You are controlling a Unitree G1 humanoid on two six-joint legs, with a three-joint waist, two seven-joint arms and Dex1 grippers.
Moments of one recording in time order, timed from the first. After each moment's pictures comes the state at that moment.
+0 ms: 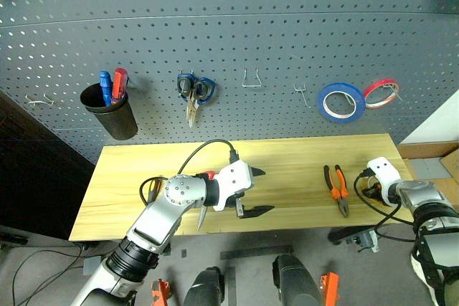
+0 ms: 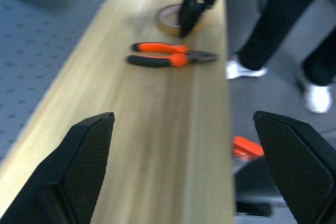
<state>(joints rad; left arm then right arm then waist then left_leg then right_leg) -0.35 0.48 -0.38 -0.20 -0.16 0.31 -0.92 -0.68 -0.67 0.12 1.14 -0.12 0.27 0.64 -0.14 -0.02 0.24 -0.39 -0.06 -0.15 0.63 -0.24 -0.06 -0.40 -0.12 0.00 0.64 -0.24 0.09</state>
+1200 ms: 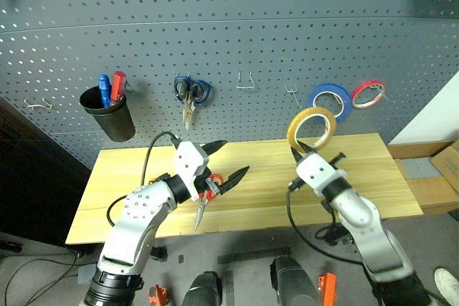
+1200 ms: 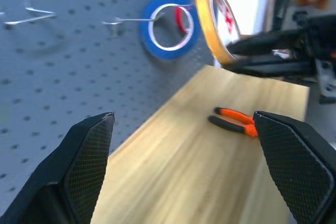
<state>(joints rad) -0.15 0.41 -0.05 -0.35 -0.31 0.26 -0.69 -0.19 -0.37 0.20 -0.22 -0.32 0.07 0.26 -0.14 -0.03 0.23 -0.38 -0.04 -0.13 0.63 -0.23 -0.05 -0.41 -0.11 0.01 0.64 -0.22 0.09</state>
